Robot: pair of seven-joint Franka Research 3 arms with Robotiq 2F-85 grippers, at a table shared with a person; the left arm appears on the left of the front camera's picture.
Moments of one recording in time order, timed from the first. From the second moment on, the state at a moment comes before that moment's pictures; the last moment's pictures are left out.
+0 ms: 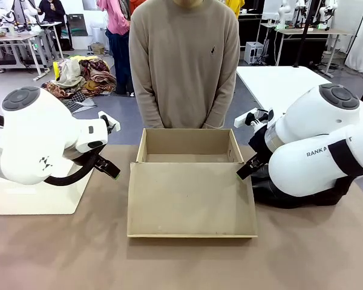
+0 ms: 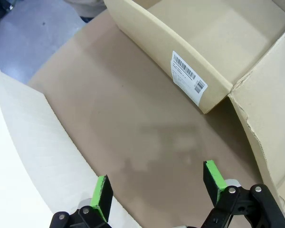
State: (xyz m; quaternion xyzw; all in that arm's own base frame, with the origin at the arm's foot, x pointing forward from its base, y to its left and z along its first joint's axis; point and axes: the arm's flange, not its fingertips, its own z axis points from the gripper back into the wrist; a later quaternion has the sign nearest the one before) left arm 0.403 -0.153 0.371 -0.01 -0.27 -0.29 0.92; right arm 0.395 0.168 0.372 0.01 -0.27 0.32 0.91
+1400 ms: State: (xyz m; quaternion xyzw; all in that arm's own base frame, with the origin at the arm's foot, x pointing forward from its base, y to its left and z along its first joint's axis) left arm 0.395 -0.161 0.471 -0.01 -0.28 -0.32 0.91; right arm 0.392 0.168 0.477 0.05 -0.28 0.30 0.91
